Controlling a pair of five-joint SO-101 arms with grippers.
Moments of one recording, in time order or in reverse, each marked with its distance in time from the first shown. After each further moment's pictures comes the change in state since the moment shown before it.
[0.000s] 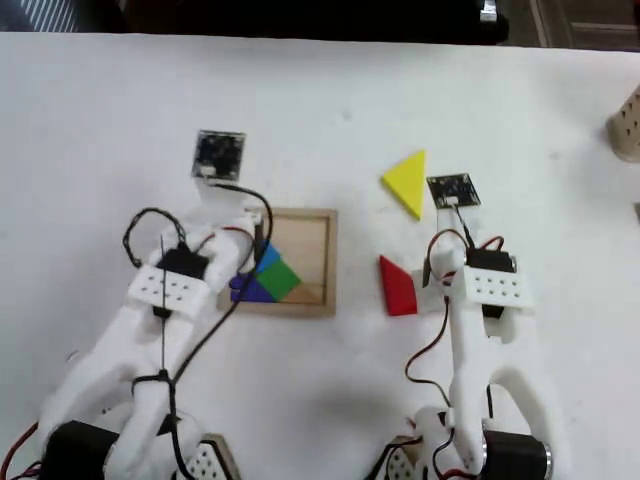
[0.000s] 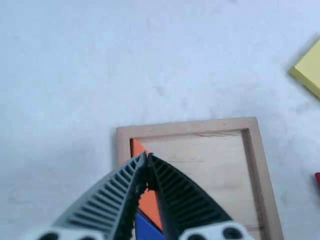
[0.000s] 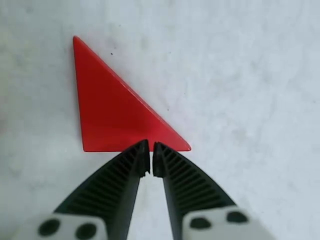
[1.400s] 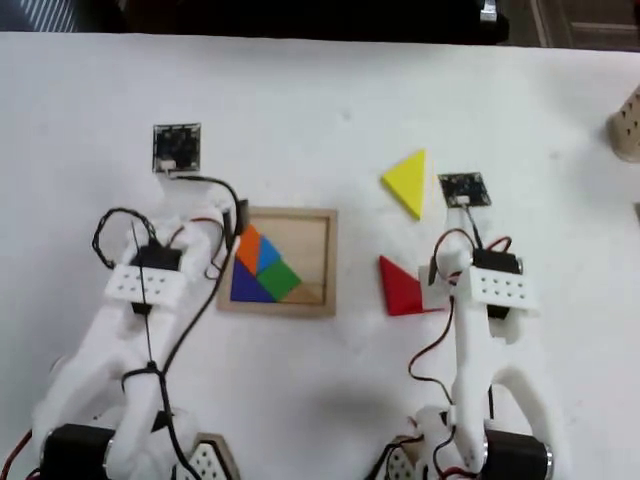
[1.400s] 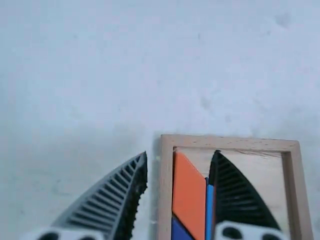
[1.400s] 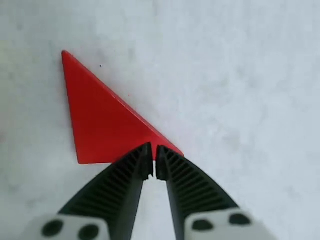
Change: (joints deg) left arm -7.6 -0.1 -0.1 -0.5 0.0; right arm 1.8 0.0 -0.2 -2.1 -1.1
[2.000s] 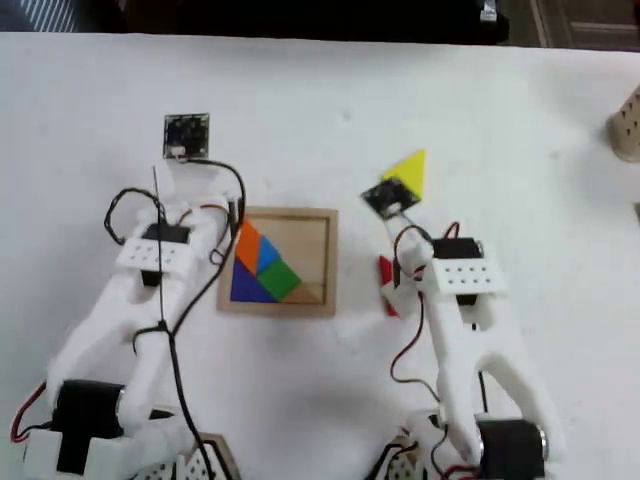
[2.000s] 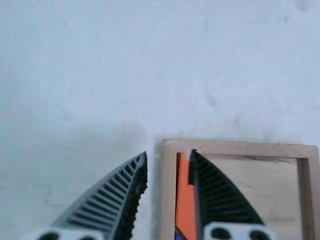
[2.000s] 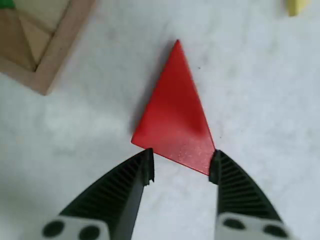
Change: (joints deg) left arm -0.3 12.7 -8.3 0.0 0.0; right arm -11.2 5.1 -3.8 7.2 18.7
